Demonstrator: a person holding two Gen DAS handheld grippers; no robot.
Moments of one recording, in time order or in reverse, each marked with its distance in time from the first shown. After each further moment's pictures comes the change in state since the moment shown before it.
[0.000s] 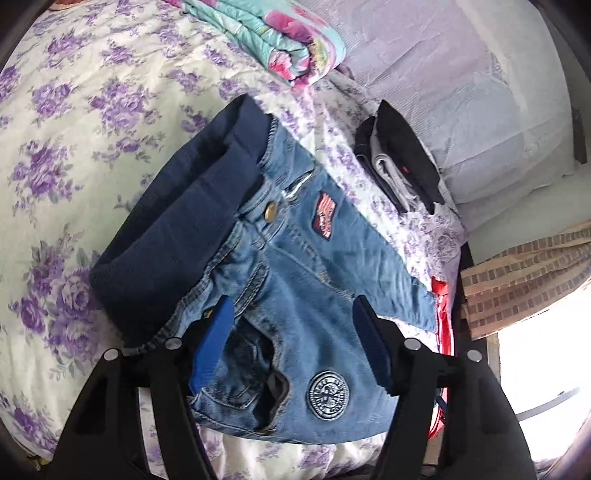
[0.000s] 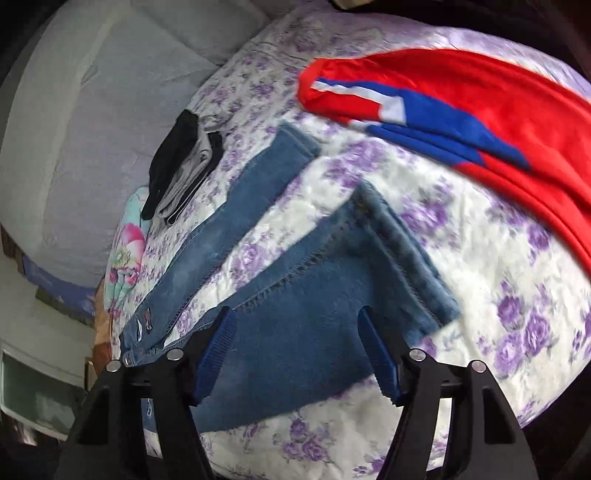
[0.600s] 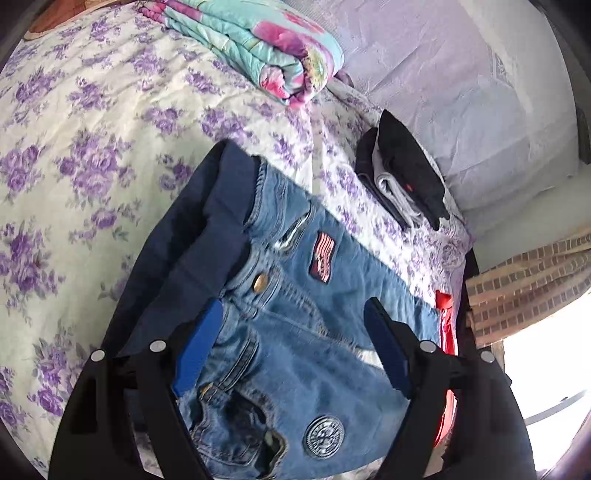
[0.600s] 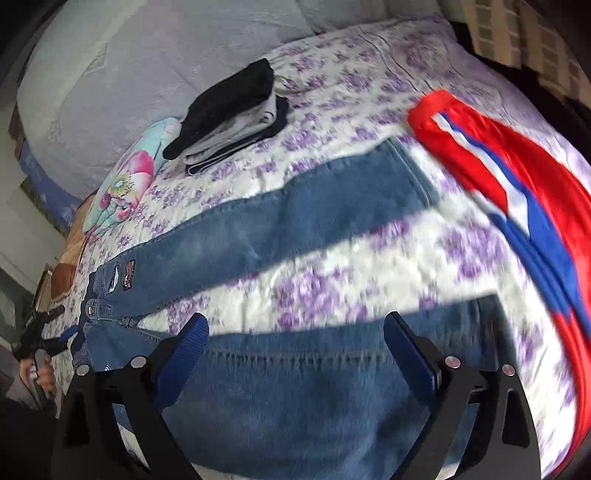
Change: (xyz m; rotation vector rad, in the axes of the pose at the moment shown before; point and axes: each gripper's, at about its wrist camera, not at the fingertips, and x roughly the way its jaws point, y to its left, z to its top) left arm 0.017 -0.011 0.053 0.016 -0.017 0.032; right arm 0.060 0.083 0.065 -0.392 0.049 -0.050
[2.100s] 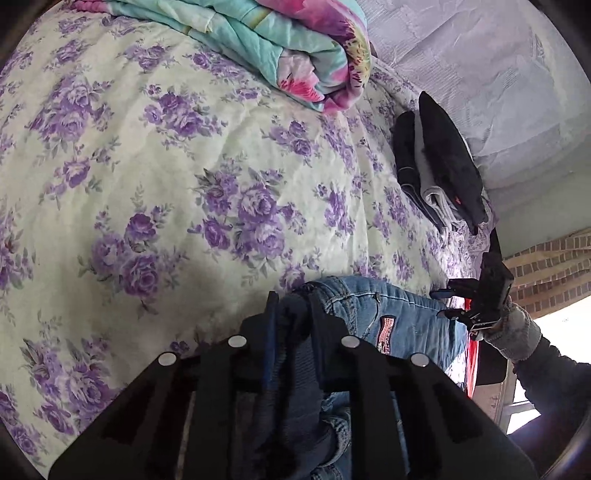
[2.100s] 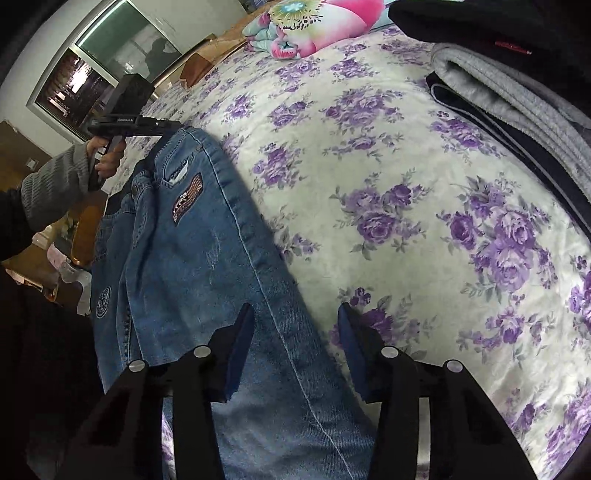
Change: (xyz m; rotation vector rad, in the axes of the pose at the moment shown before) left arm 0.092 0.057 0.137 0.097 0.212 0.013; right arm 0.271 0.164 0.144 -0.822 0.644 0.539
